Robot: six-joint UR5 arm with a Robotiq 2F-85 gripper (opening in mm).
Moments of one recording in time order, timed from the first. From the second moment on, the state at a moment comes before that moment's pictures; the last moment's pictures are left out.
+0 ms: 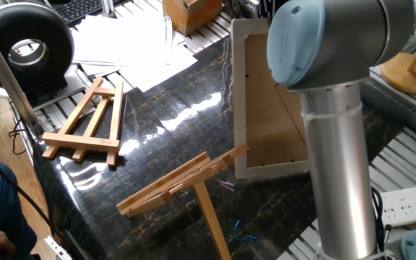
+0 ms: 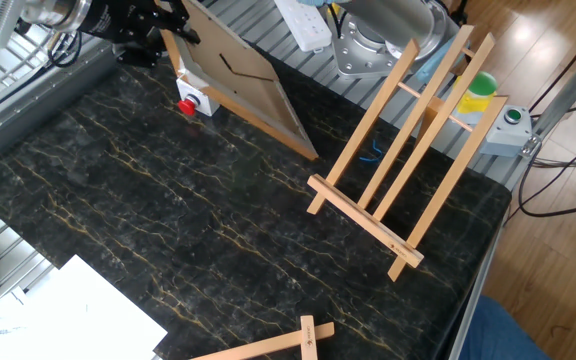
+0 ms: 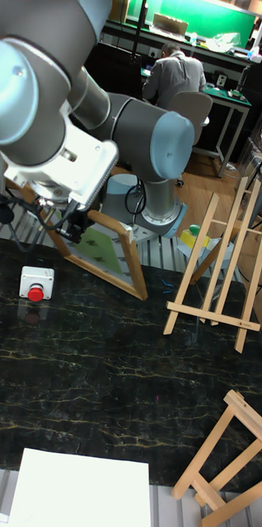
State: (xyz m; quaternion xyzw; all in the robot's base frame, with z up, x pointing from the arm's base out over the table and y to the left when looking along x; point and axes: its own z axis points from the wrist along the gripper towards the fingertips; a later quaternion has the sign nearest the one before) arm 0.453 -0.072 0.284 0.46 -0.78 -0.34 0.25
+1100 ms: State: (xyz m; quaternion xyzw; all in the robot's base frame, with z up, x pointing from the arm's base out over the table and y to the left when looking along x) arm 0.449 -0.071 0.305 0.44 -0.81 -0.28 0.27
